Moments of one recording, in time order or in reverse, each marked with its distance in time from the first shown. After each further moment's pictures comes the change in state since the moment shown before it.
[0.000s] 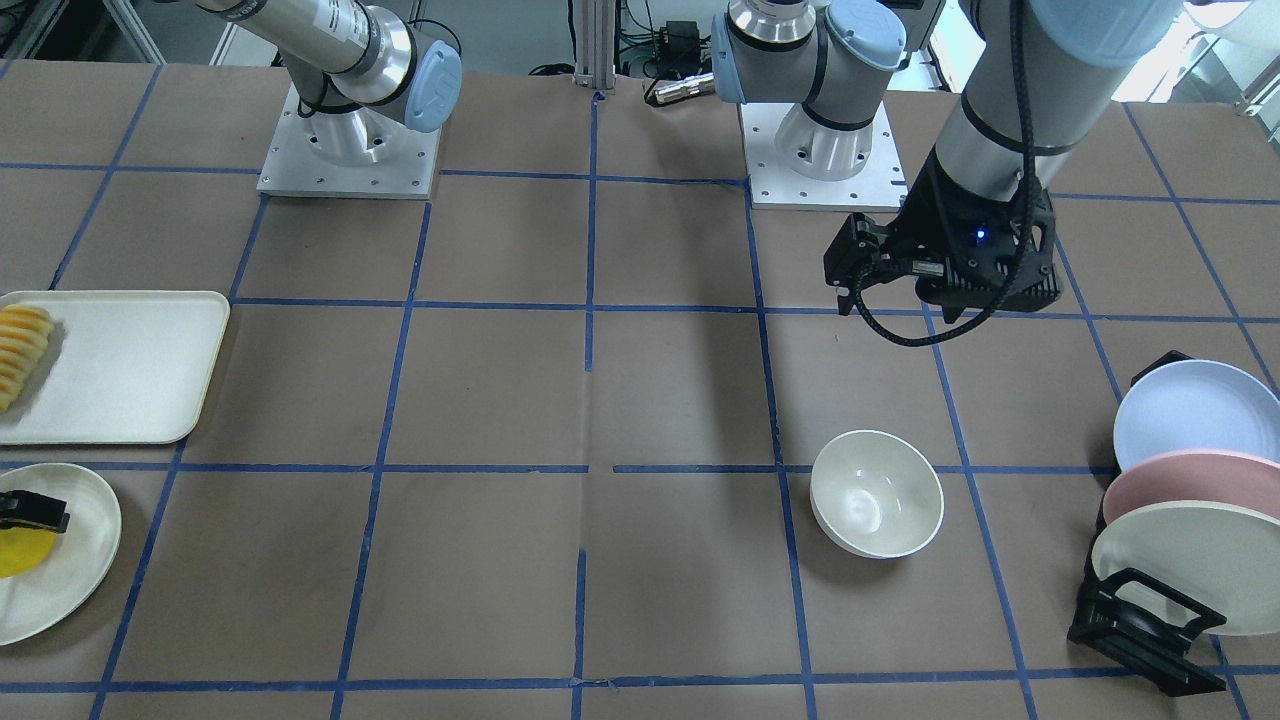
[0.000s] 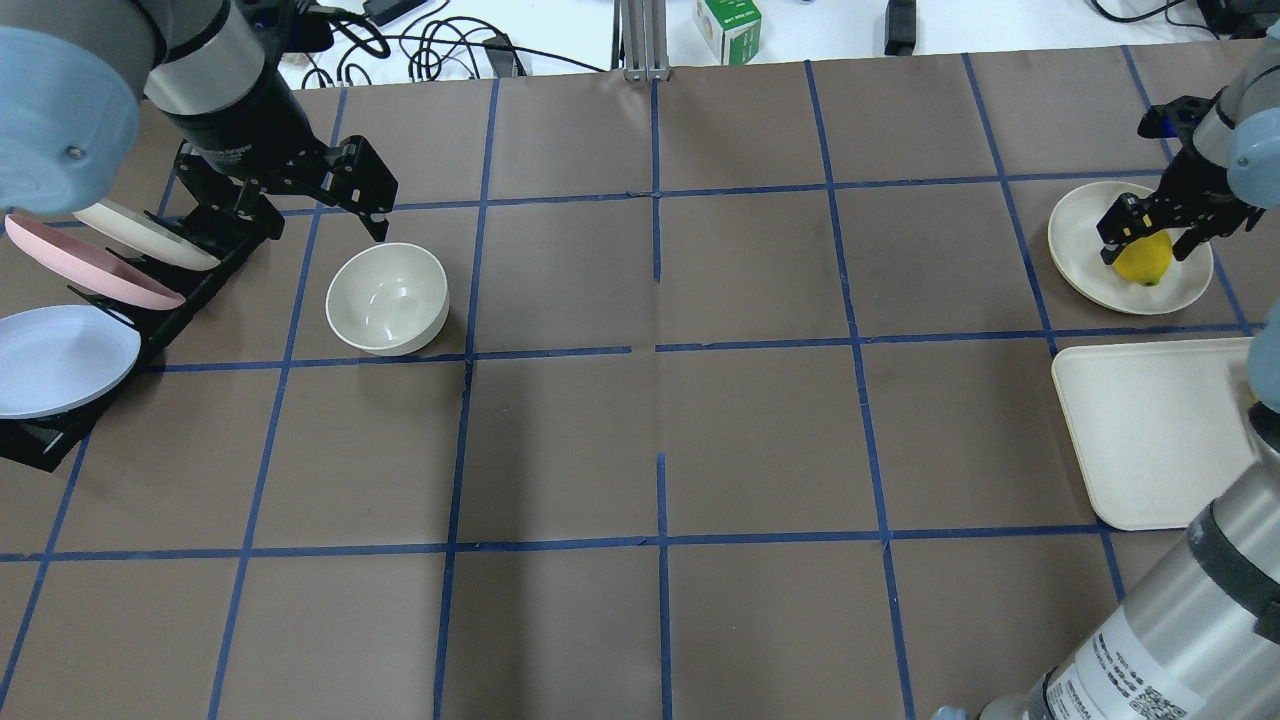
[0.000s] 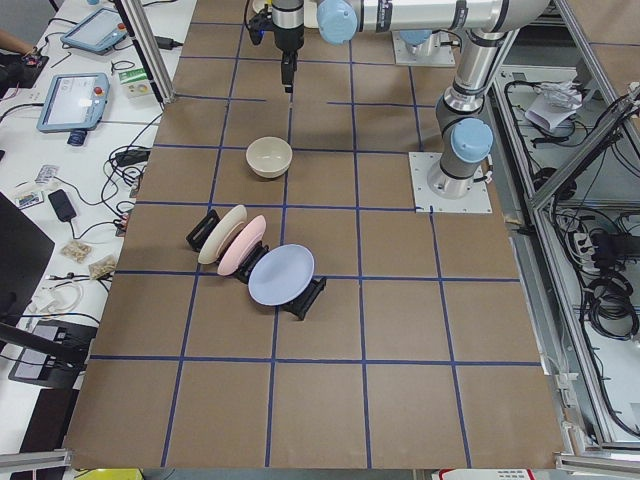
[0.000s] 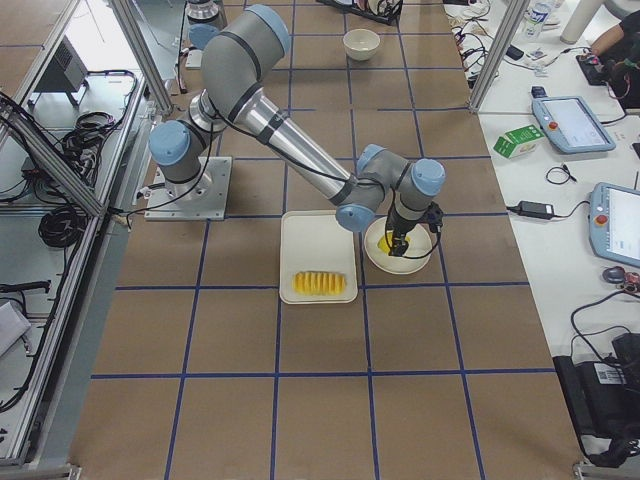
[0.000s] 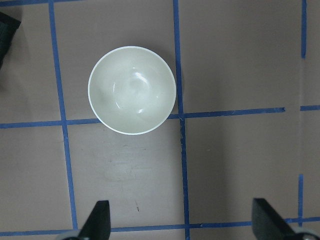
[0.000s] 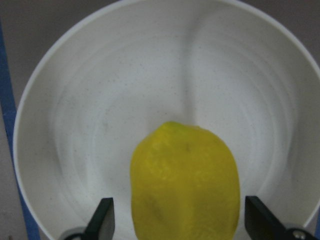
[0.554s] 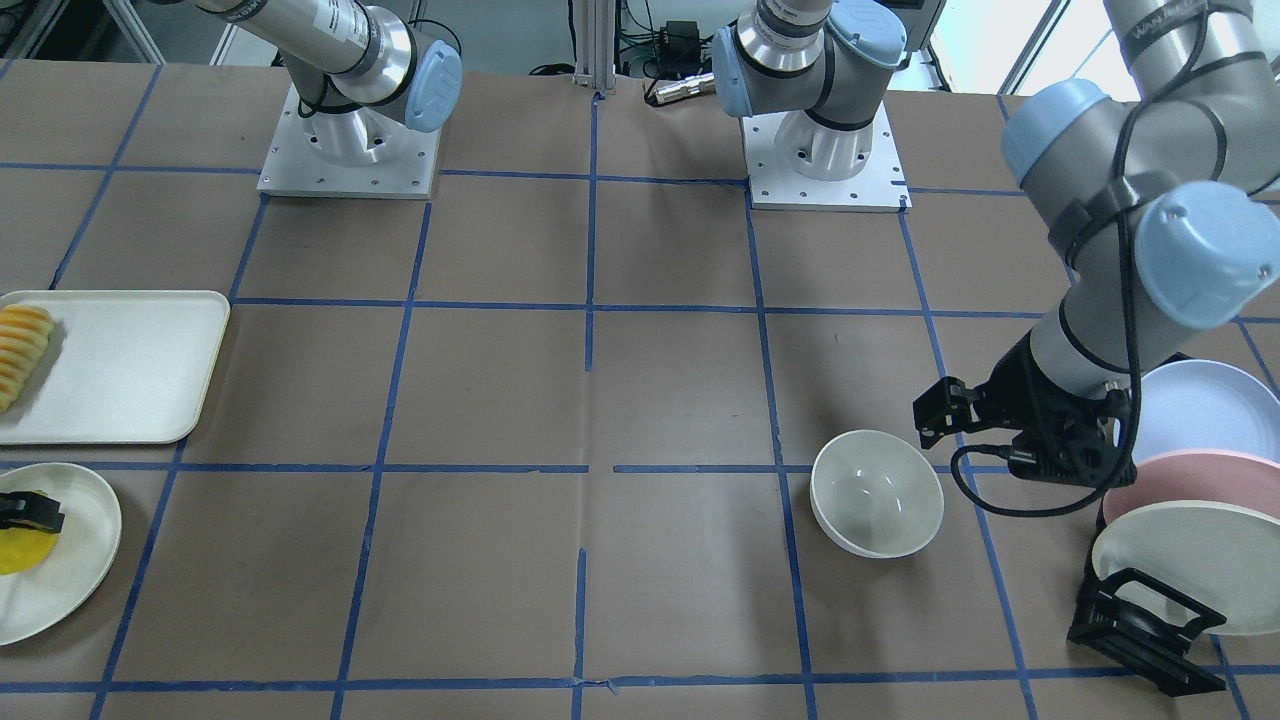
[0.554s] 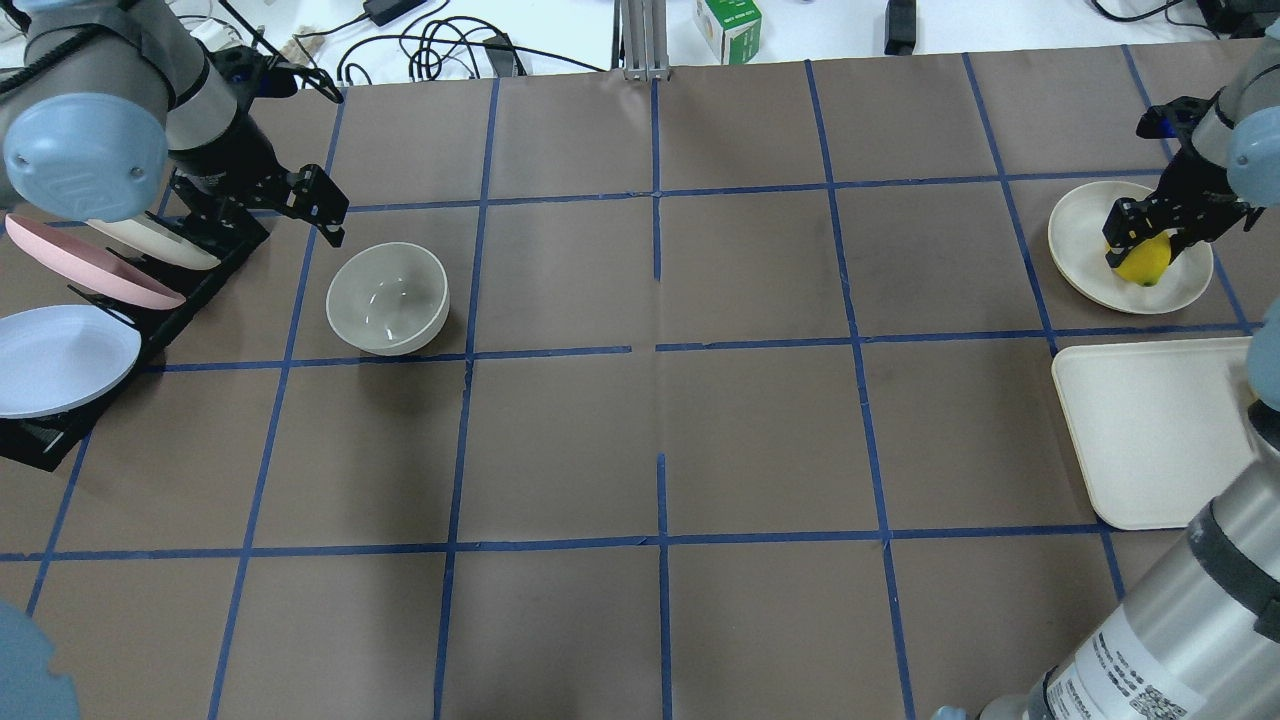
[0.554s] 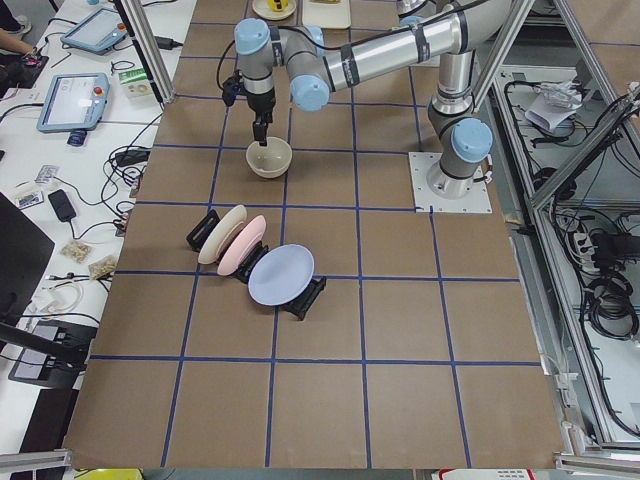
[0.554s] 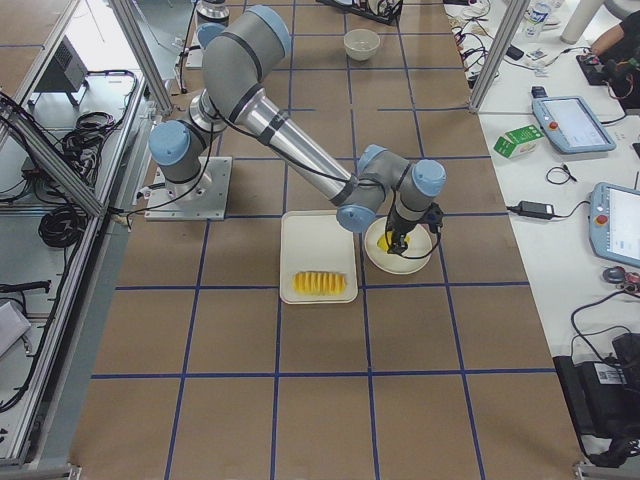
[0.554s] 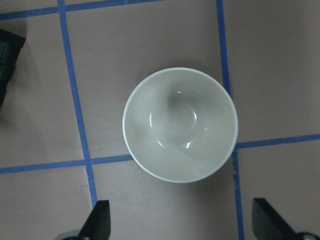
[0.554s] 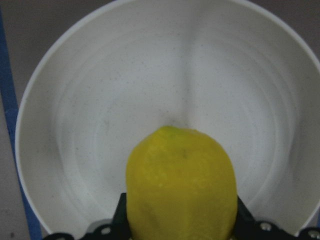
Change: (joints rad) left arm 0.166 -0.220 -0.032 0.229 -0.009 0.186; right arm 0.000 -0.008 -0.003 0.015 -0.001 -0.003
